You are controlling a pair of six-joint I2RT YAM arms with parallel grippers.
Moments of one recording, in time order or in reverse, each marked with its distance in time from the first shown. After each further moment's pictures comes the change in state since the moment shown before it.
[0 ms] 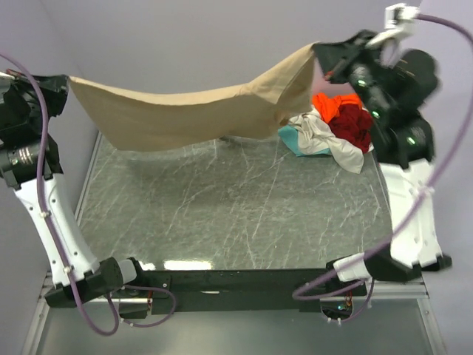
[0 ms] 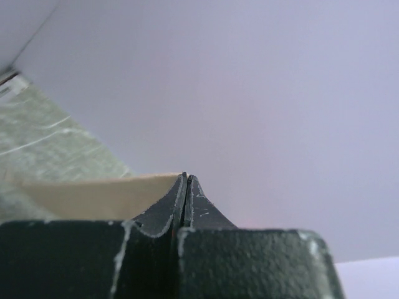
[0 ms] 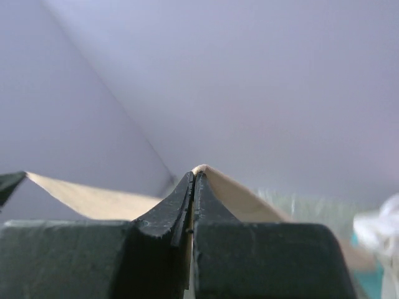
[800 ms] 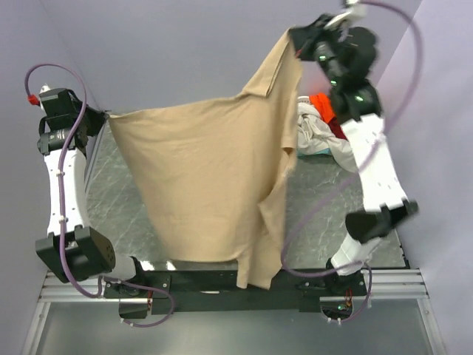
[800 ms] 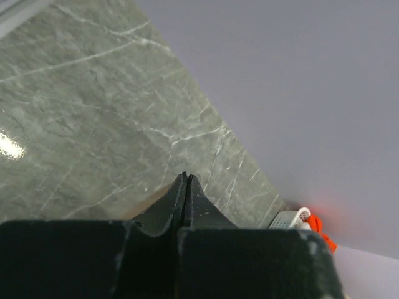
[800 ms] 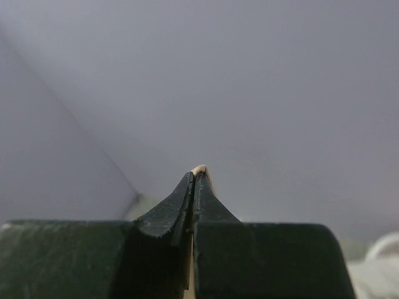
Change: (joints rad) left arm -0.125 0.126 -0.271 0.025 -0.096 0.077; right arm -0.002 0.199 0.069 0.308 0.042 -0.080
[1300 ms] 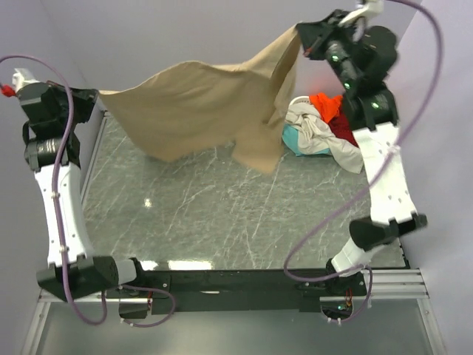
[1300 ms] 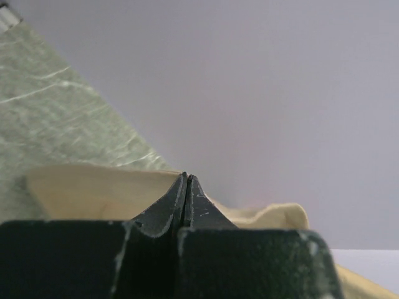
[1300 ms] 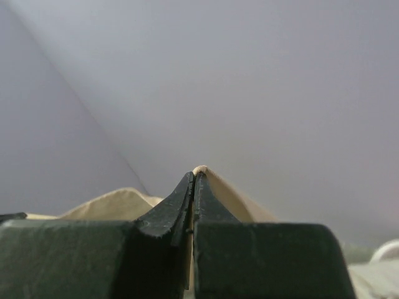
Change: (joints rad) left arm 0.000 -0.080 0.072 0.089 0.044 -0.114; right arm -0.002 0.042 0.060 -0.119 -0.031 0.016
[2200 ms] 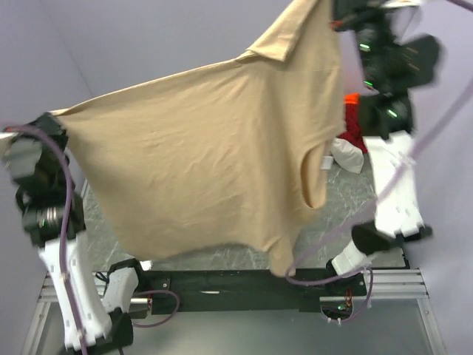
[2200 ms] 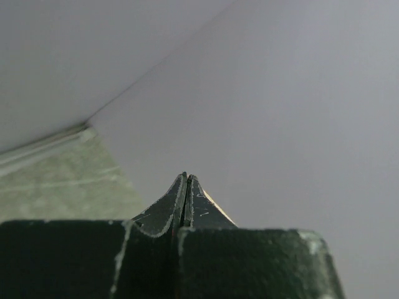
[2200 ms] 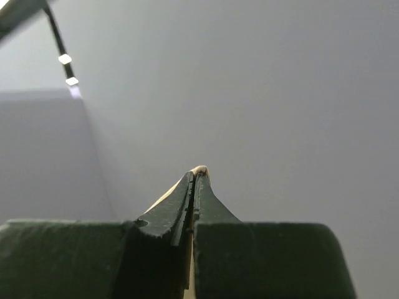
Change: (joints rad) left arm 0.000 -0.473 -0.179 0.039 -0.468 0.018; right arm 0.000 -0.098 0.075 0.360 0.028 -0.081
